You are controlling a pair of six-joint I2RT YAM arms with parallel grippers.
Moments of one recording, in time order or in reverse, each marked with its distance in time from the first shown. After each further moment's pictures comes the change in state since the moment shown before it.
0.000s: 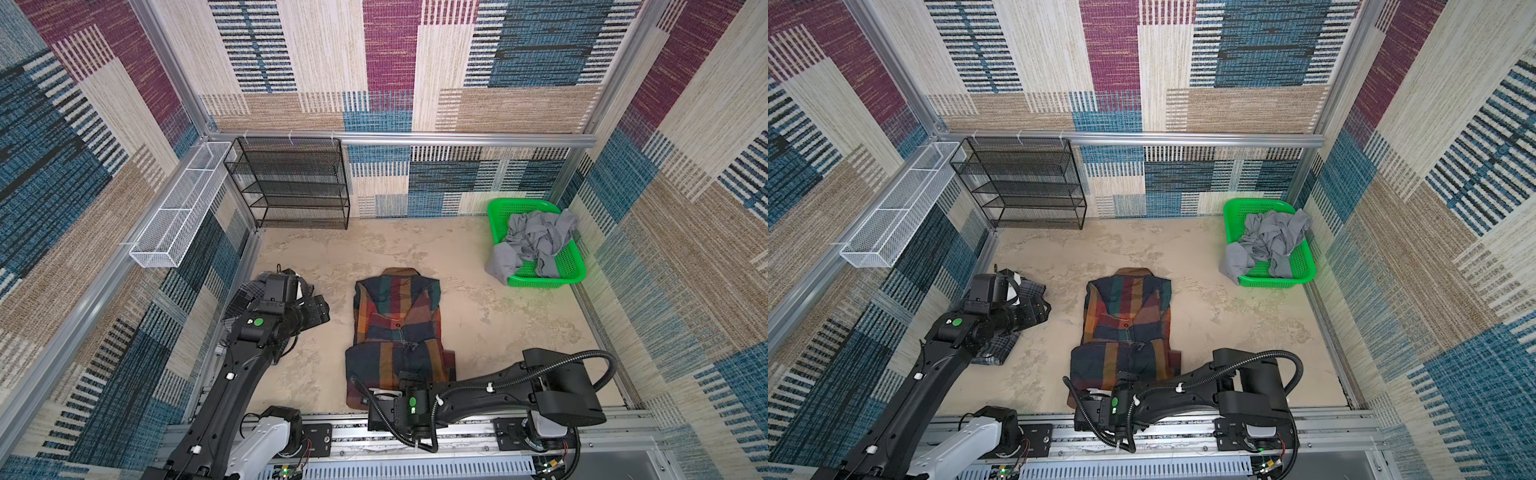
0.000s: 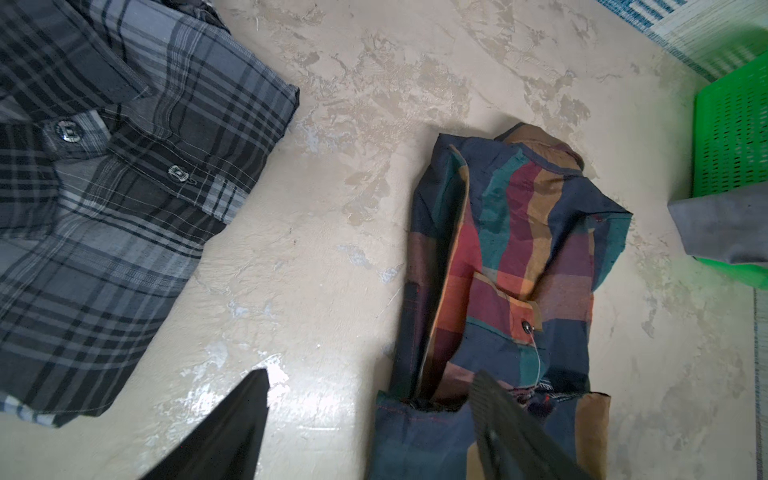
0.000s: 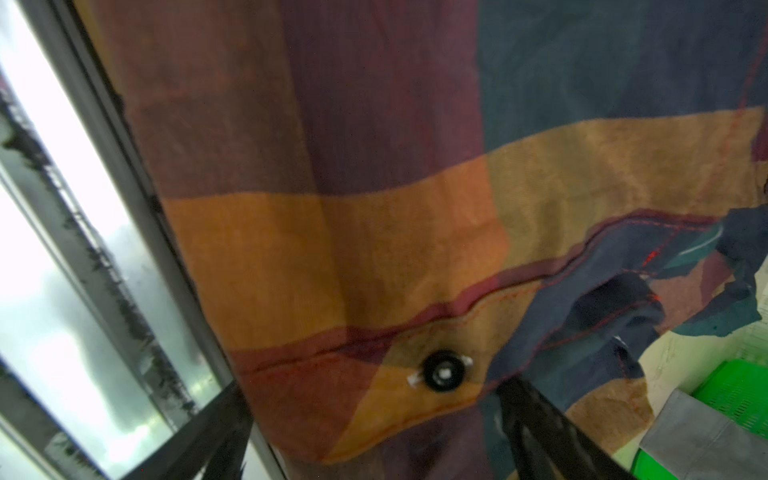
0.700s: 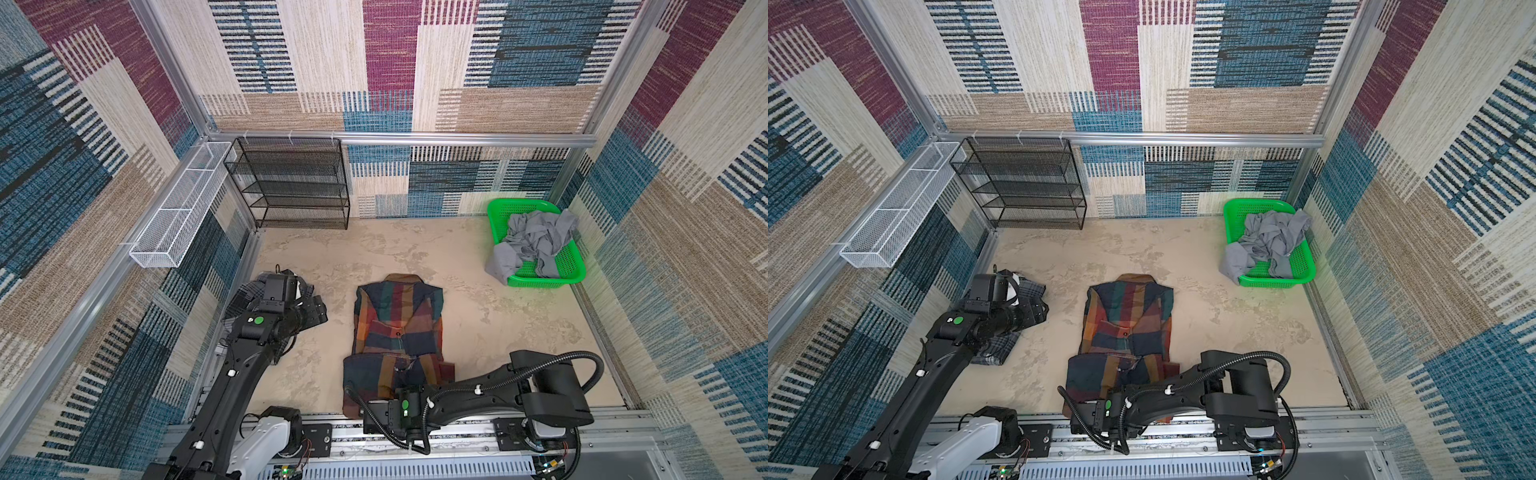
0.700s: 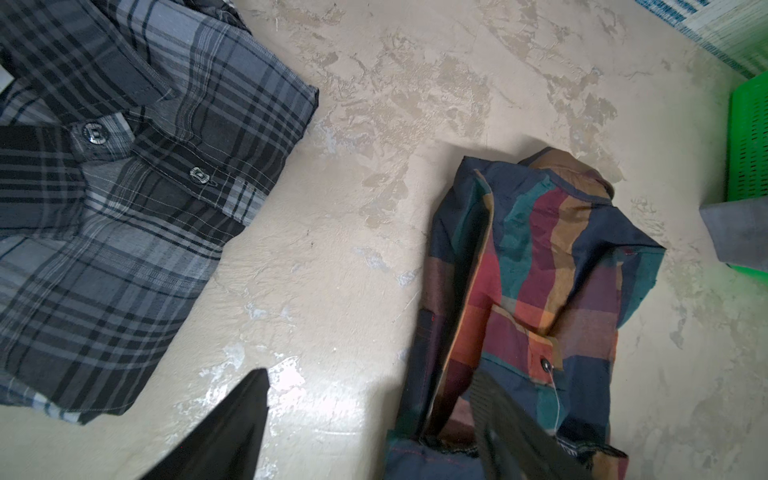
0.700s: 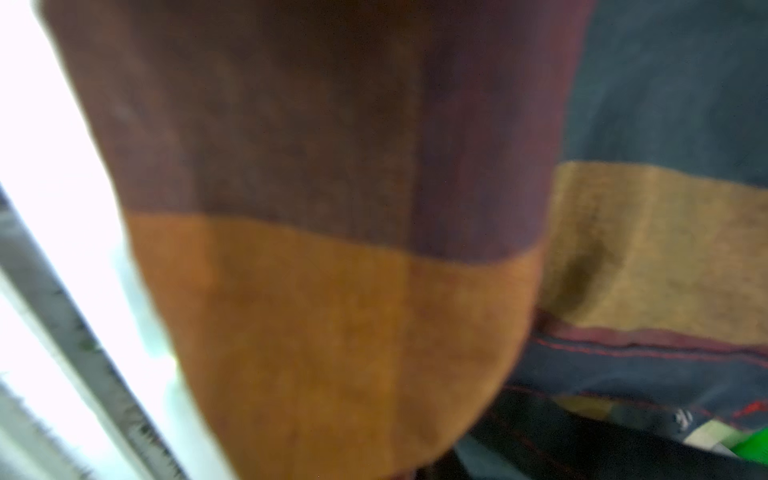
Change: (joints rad) left arm 0.023 0.014 -0.005 0.001 -0.016 0.018; right arm -0.002 0.037 0.037 -0.019 -0.136 -0.061
